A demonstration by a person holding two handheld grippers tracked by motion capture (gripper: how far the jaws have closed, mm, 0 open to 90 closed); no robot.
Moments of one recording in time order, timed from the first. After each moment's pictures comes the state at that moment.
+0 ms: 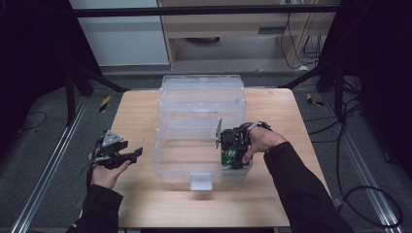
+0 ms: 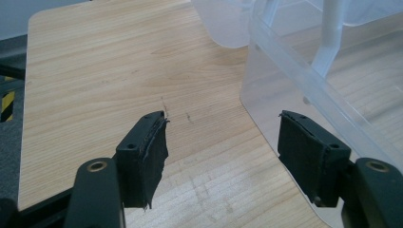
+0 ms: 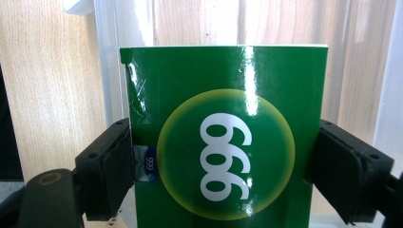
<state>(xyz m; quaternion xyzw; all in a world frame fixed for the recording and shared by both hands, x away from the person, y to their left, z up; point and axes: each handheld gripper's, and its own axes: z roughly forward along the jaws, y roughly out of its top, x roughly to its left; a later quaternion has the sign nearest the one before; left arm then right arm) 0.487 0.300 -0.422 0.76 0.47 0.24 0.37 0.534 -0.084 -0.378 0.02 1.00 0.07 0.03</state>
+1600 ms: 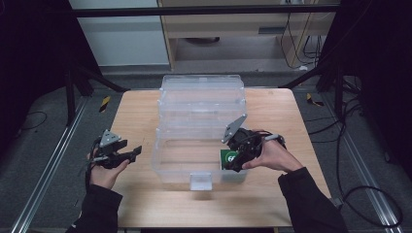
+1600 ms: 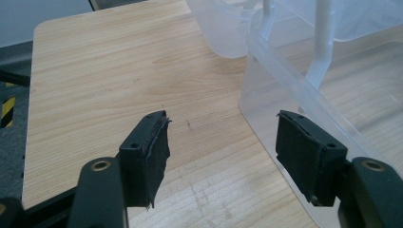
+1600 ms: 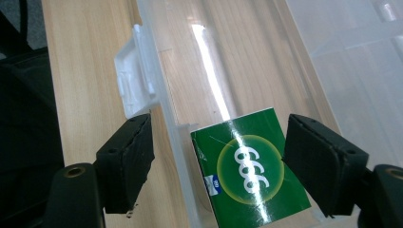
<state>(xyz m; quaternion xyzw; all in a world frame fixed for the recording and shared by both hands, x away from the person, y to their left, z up) 0.484 0.302 -0.417 0.75 0.47 0.25 0.39 0.489 -0.107 -0.347 0.14 0.95 0.26 0.08</state>
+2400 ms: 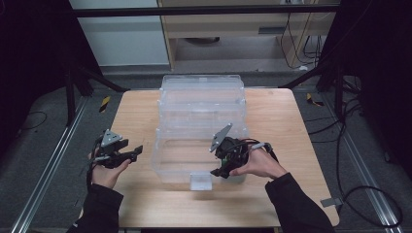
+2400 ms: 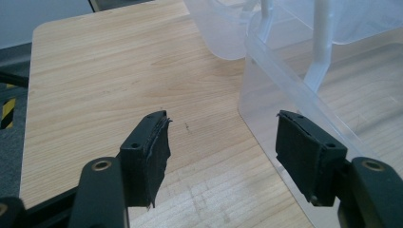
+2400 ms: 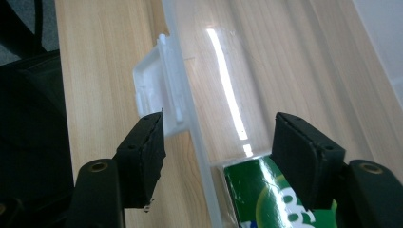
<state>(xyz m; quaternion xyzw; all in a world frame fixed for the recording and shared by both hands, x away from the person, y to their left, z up) 0.486 0.299 -0.418 0.75 0.47 0.25 0.39 0.485 -0.075 -0.372 0.12 0.95 0.27 0.05</state>
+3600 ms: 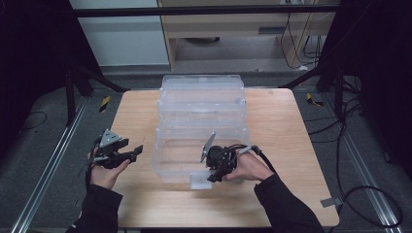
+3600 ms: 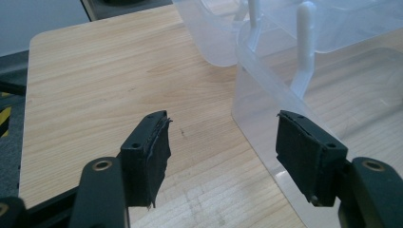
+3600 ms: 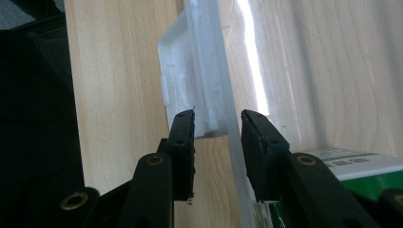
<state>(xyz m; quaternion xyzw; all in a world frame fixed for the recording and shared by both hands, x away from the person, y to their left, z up) 0.482 0.298 -0.411 0.76 0.45 0.25 0.40 0.486 -0.049 -0.403 0.10 0.98 0.20 -0.01</state>
